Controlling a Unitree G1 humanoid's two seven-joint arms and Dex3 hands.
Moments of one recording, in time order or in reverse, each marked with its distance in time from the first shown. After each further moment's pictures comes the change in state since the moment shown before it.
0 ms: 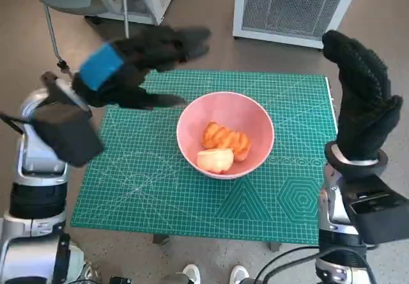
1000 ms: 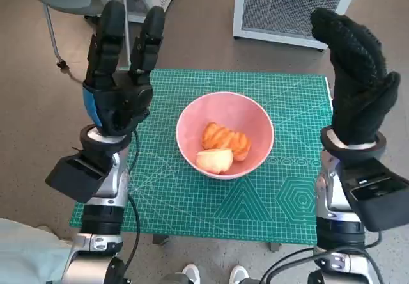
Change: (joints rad) left arm 0.139 -0.274 0.056 0.121 -0.108 -0.322 0.266; right arm -0.084 0.003 0.019 0.050 0.013 0.023 0.036
